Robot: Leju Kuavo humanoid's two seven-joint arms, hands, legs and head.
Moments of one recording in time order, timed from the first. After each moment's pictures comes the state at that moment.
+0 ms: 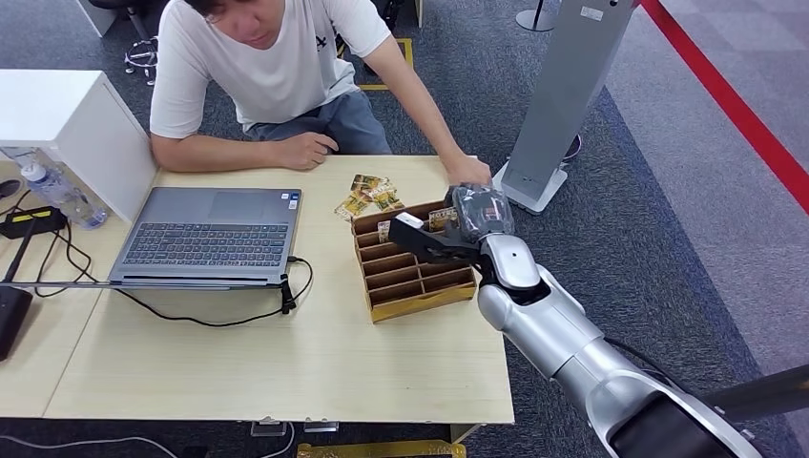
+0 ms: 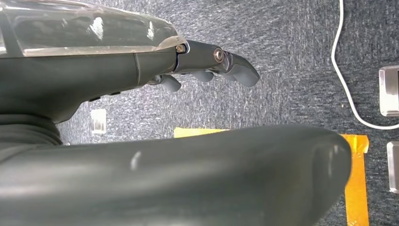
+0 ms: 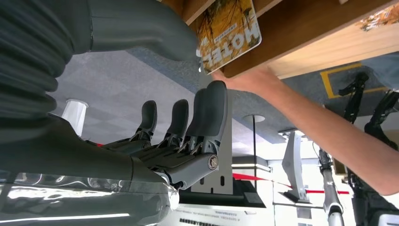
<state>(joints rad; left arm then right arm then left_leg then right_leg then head) -0.13 0.14 -1.14 -0.20 1.16 0.32 -0.10 -0.75 -0.09 0.80 -0.96 0.86 -0.17 0.38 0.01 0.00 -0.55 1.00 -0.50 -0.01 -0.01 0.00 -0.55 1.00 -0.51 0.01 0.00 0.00</state>
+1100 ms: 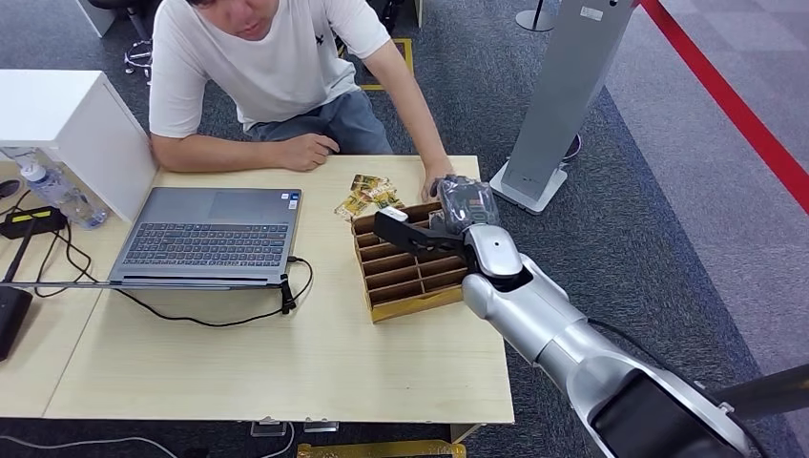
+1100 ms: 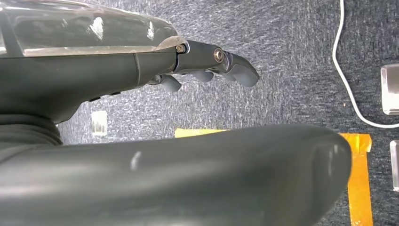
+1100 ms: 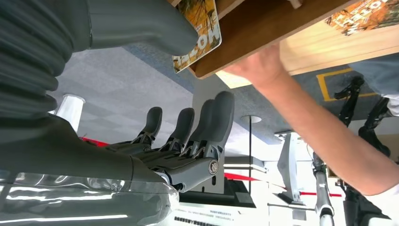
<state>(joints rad) -0.13 0.14 -1.15 -0.20 1.16 0.32 -0.11 -0.84 -0.02 0.87 -0.82 0.82 -0.21 0.37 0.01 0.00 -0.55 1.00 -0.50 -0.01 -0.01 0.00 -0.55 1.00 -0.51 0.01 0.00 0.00</state>
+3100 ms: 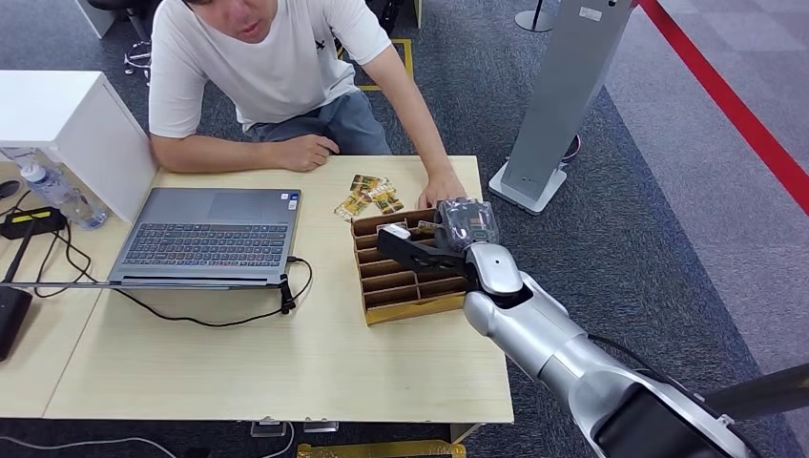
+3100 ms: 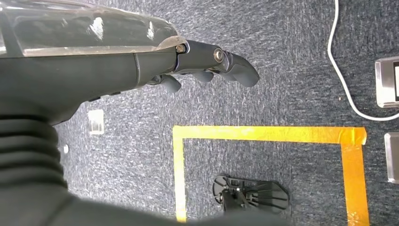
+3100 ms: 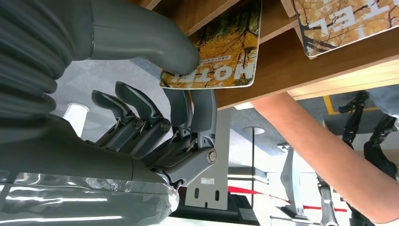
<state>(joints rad) -0.13 0.14 -1.16 -0.20 1.17 0.30 -0.12 -0.78 -0.04 0.90 -0.84 0.79 -0.23 0.38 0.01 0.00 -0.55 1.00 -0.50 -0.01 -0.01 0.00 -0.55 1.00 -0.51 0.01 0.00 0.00</state>
